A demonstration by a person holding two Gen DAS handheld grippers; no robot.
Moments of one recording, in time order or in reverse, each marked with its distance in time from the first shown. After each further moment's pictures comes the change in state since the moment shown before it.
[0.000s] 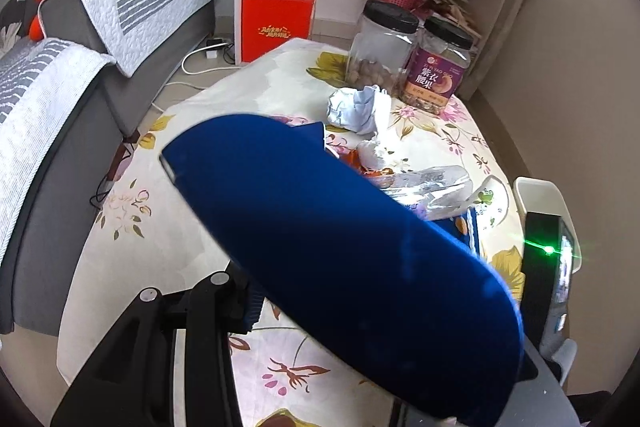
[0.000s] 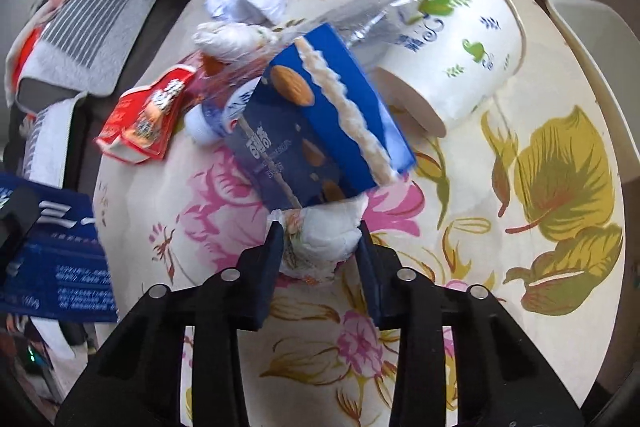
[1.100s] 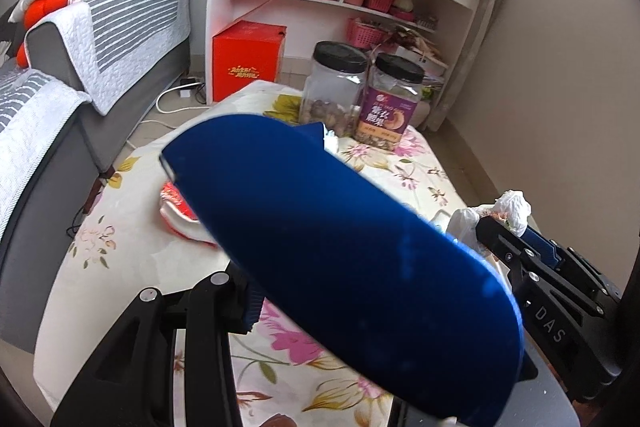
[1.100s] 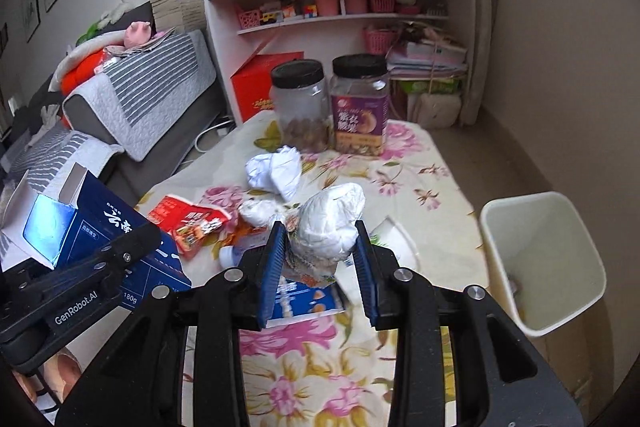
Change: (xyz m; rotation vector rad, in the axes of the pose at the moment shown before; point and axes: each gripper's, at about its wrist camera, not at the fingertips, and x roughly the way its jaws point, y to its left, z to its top) left arm -0.018 -0.049 0.008 0.030 -0.152 -0.090; right arm -0.142 -0.018 0.017 -0.281 -0.525 -0.062
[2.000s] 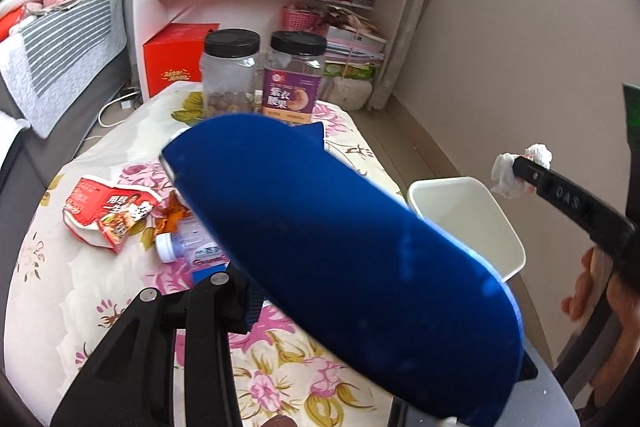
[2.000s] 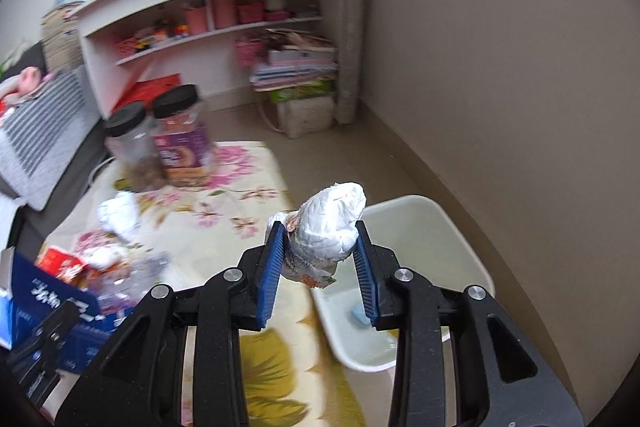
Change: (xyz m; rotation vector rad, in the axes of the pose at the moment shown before) left arm 0.030 -0.109 -0.013 0.123 0.040 -0.114; right arm -0.019 -0.167 0.030 0.158 0.001 -0.346
